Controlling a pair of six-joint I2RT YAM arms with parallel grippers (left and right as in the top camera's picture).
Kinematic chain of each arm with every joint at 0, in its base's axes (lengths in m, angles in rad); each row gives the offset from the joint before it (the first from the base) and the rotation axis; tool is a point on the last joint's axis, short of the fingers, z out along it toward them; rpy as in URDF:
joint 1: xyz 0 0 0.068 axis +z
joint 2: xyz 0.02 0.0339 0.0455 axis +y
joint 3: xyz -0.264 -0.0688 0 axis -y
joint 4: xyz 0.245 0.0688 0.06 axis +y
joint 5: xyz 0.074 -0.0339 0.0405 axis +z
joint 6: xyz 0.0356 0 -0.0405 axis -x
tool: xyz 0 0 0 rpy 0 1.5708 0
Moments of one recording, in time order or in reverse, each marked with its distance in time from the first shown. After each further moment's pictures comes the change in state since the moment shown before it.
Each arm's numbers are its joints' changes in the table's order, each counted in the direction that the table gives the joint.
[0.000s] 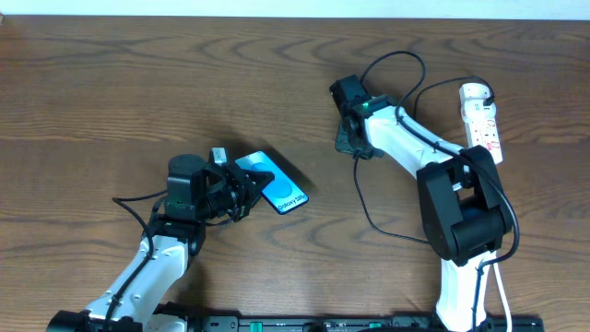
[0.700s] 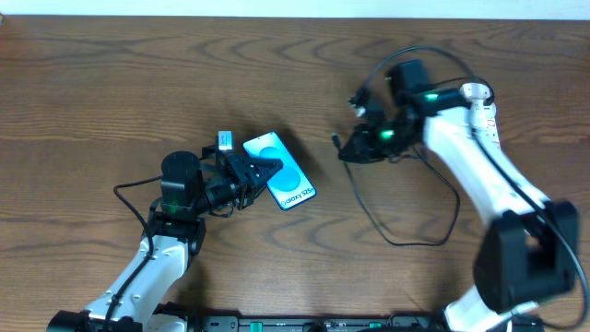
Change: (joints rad) left arm 0.000 0.000 0.003 -0.254 -0.144 0.008; right arm -0.192 -0.363 -0.064 0.292 0.883 0.652
